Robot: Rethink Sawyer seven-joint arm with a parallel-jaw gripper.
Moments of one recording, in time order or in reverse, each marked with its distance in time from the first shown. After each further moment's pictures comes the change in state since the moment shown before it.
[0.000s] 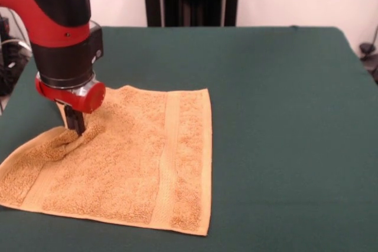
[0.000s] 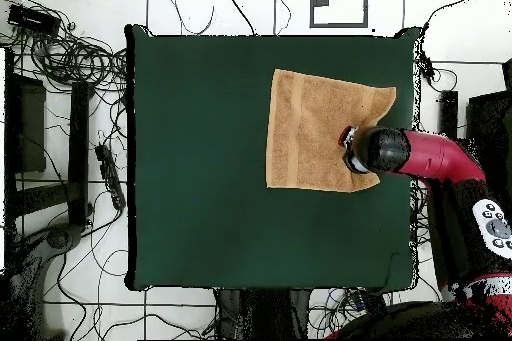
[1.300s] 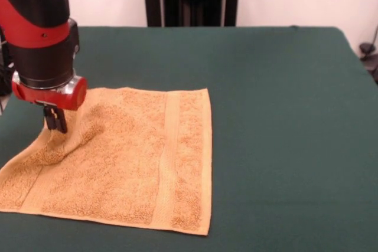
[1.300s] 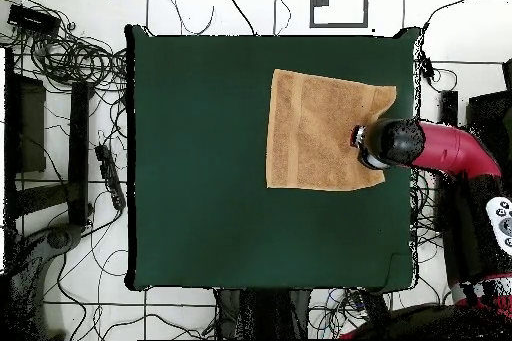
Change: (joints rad) arm -0.038 0.007 0.046 -0.068 -0.045 0.104 -0.244
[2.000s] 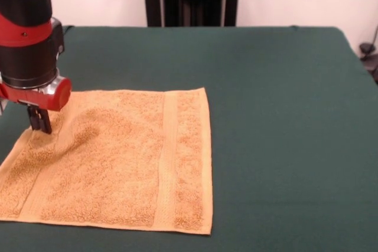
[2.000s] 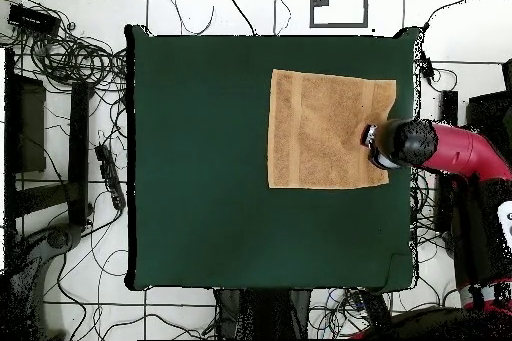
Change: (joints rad) arm -0.023 0.007 0.002 -0.024 -0.007 0.000 0.000
